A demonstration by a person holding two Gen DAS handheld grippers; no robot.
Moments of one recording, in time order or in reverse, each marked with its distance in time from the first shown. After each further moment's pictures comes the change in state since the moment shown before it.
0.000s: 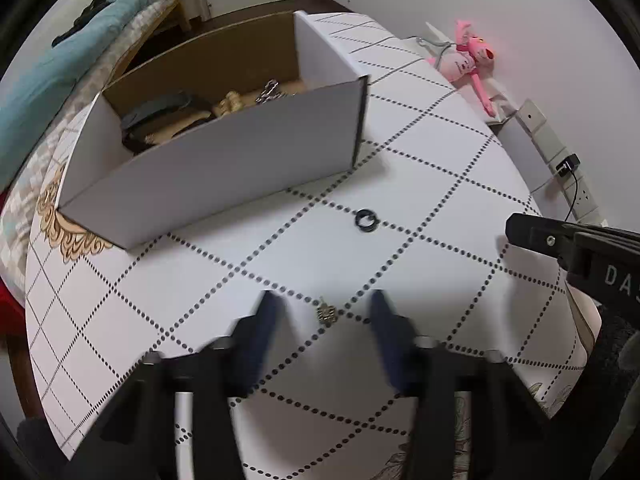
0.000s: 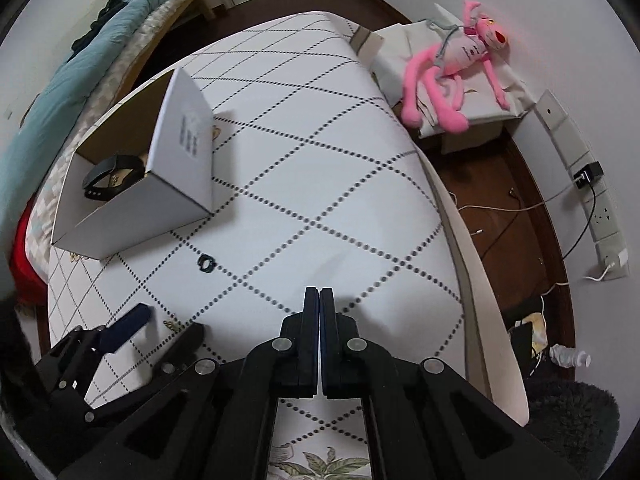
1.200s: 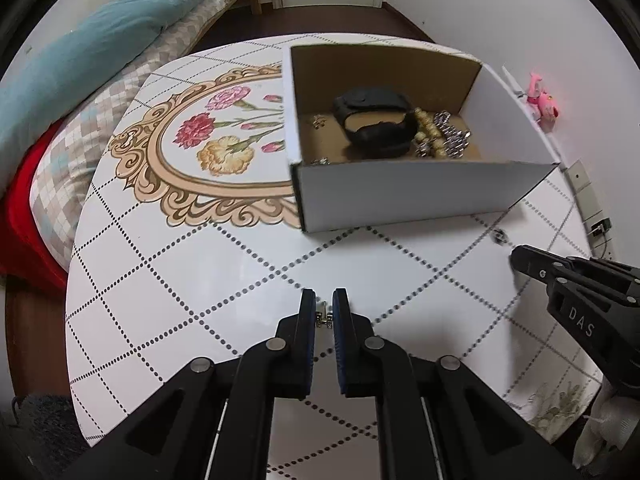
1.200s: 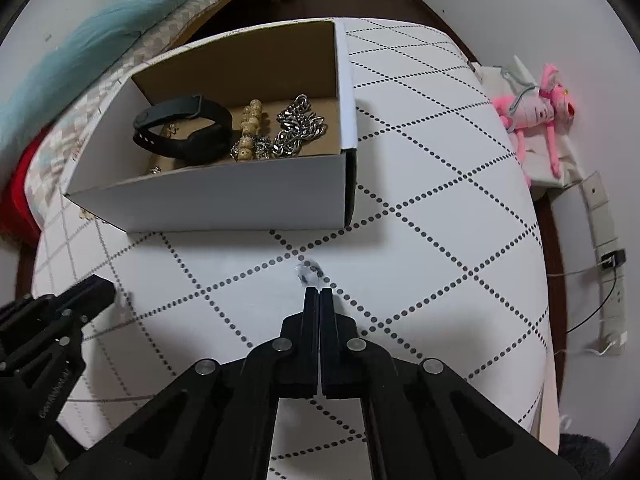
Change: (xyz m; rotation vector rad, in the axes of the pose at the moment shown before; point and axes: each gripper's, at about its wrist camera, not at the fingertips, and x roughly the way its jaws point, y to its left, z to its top) left arm -0.031 0.113 -0.023 -0.217 -0.029 0.057; right arm 0.027 0.105 0.000 -0.245 -0.037 0.003
